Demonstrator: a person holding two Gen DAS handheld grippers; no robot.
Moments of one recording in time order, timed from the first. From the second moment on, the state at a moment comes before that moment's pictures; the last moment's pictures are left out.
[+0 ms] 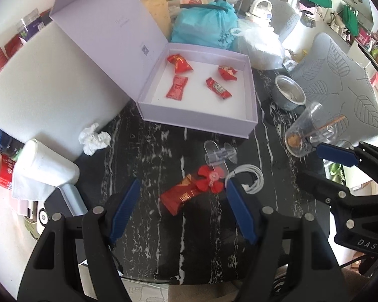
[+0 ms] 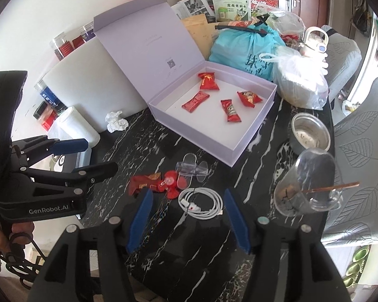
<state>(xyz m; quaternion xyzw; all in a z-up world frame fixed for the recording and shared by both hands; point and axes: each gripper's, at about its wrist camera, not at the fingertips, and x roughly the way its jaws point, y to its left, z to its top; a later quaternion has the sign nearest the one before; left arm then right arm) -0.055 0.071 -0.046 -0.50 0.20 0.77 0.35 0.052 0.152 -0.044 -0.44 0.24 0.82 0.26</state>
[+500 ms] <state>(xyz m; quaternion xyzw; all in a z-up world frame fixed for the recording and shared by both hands) -0.050 0.060 -0.102 -0.52 0.23 0.73 0.38 0.055 0.147 -0.113 -0.45 0.28 0.81 0.26</state>
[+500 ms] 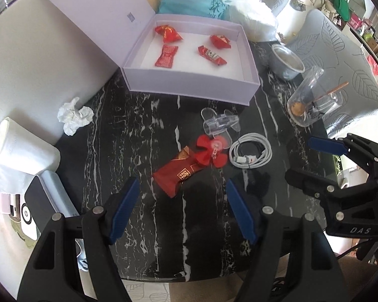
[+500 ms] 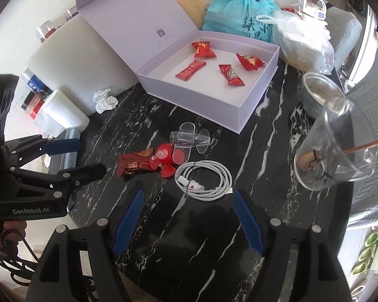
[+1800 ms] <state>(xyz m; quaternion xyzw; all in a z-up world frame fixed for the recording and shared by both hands) -0.086 0.080 -0.190 -0.52 0.30 0.64 0.48 0.005 0.158 -0.195 -0.50 0.21 0.77 0.32</state>
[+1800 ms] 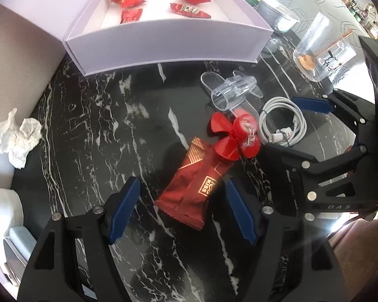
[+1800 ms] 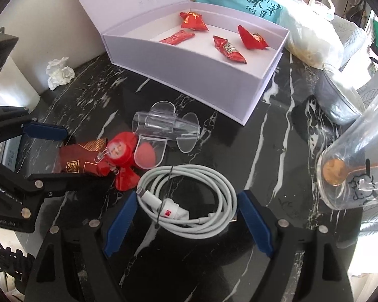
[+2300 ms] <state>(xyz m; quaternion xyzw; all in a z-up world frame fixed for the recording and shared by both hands) -0.068 0.076 -0.186 -0.48 0.34 0.63 0.51 0.008 0.158 -0.192 -0.50 0.23 0.77 0.33</state>
